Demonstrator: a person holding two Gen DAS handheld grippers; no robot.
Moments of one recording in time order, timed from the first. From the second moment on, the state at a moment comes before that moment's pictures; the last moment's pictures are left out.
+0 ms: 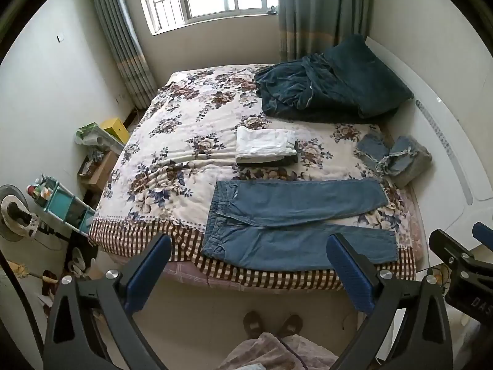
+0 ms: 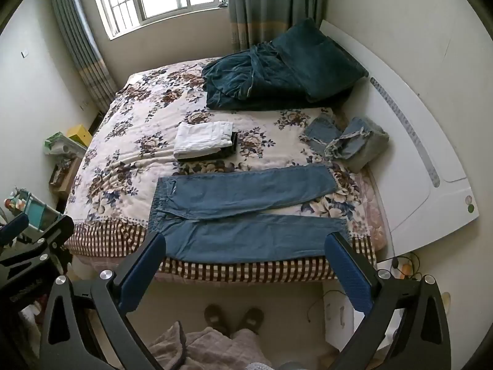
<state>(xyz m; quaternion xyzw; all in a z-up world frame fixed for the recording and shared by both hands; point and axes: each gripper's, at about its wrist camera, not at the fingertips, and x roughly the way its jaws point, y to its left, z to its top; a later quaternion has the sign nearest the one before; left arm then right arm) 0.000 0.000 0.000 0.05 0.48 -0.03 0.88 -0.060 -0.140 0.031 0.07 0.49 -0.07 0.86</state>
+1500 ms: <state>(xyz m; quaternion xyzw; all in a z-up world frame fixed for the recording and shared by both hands) 0.005 -0.016 0.011 0.05 0.47 -0.03 0.88 -0.064 -0.153 0.044 0.07 0.49 -0.07 0.86</state>
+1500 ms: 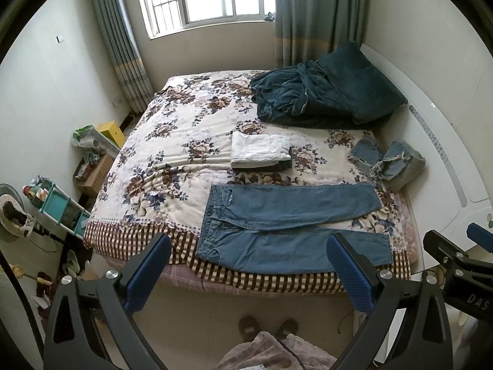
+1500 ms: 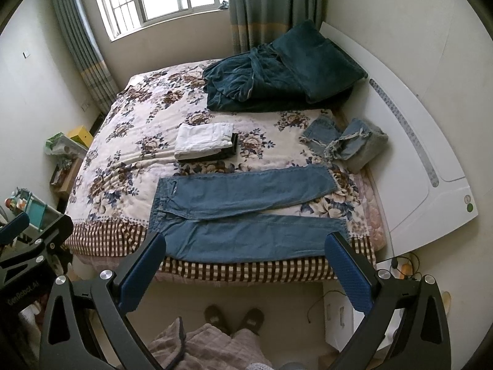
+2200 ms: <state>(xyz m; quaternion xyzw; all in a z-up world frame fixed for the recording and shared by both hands) 0.000 -0.015 0.010 0.05 0.47 -0.03 0.88 -0.063 -0.152 0.049 0.07 0.49 -0.07 0.87</state>
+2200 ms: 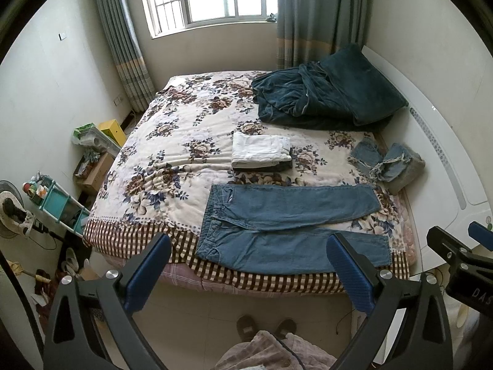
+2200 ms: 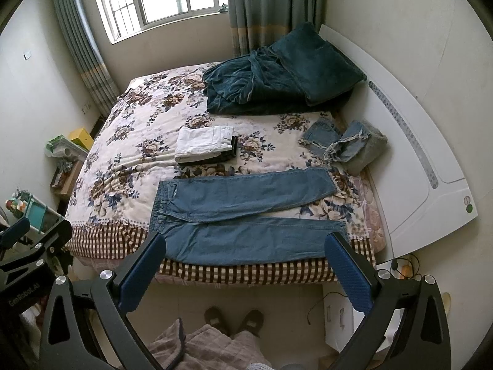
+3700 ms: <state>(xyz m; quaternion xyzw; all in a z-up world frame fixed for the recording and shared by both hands) 0.099 -0.051 -0.081 0.02 0.48 0.05 0.87 0.049 -0.226 -0.077 0.09 0.50 -0.11 0.85</state>
